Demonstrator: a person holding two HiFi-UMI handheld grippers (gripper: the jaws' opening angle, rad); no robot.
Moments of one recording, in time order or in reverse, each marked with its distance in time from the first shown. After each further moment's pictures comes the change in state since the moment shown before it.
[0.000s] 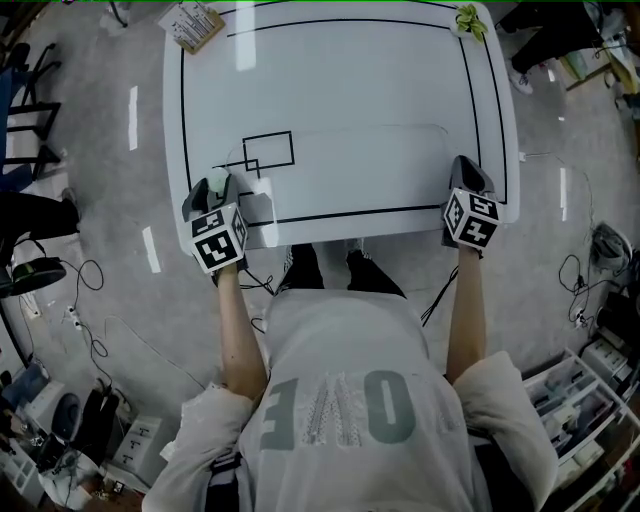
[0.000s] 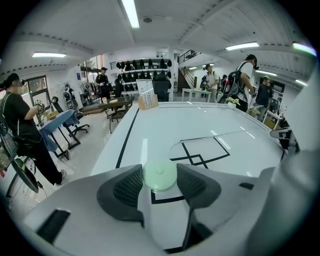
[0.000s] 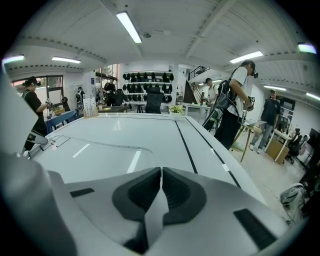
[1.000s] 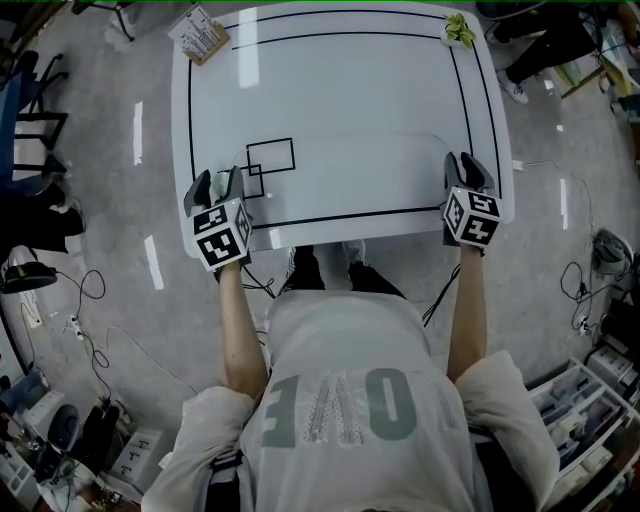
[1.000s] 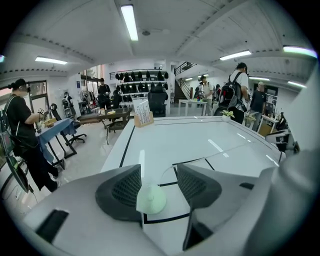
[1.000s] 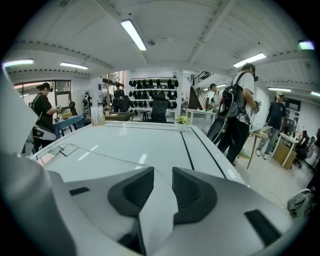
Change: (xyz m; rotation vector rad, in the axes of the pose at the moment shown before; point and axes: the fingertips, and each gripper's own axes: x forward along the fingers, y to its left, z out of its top) left arm -0.014 -0.012 0.044 0.014 -0.128 -0.026; right arm -0.009 0.011 0.029 -0.020 -0.068 0.065
